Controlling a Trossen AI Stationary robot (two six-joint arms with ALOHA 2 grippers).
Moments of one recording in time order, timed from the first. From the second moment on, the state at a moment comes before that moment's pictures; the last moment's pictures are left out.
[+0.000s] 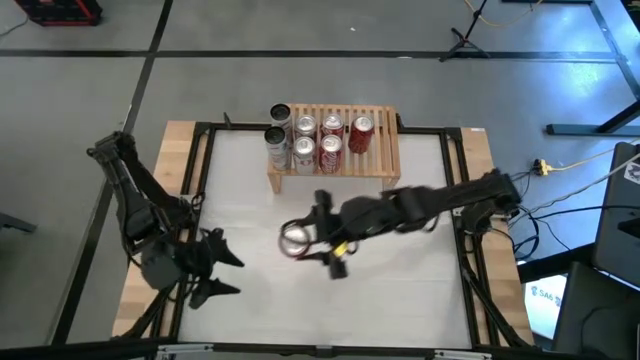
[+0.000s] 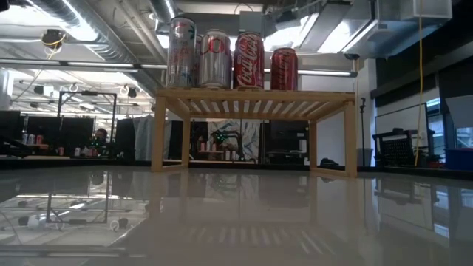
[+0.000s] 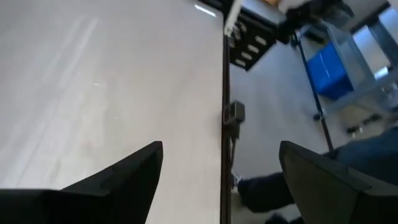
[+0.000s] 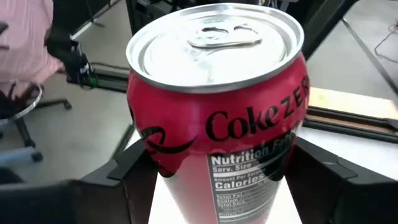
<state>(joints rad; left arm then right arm) -0.93 1.12 1.10 -0.68 -0.54 -0.98 0.31 1.81 1.90 -0.48 0.08 0.01</state>
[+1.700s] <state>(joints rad) -0.56 1.12 1.10 -0.61 -0.56 -0.88 -0.49 1.18 0.90 -0.16 -0.40 -0.11</state>
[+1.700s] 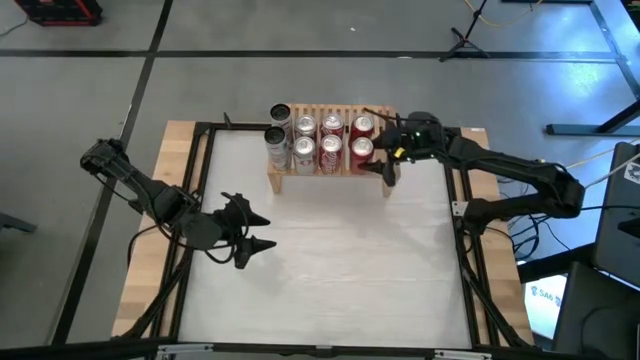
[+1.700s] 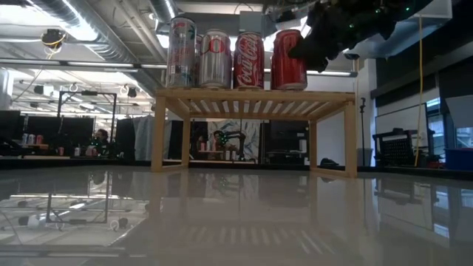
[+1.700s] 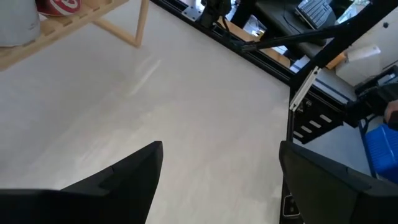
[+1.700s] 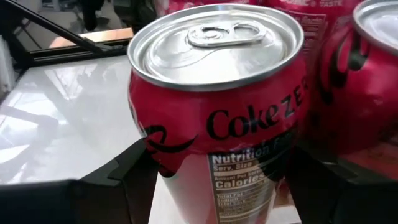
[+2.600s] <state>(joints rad) -0.56 1.12 1.10 -0.59 -0.56 -0.88 -0.48 1.17 0.92 -0.18 -0.36 -0.14</state>
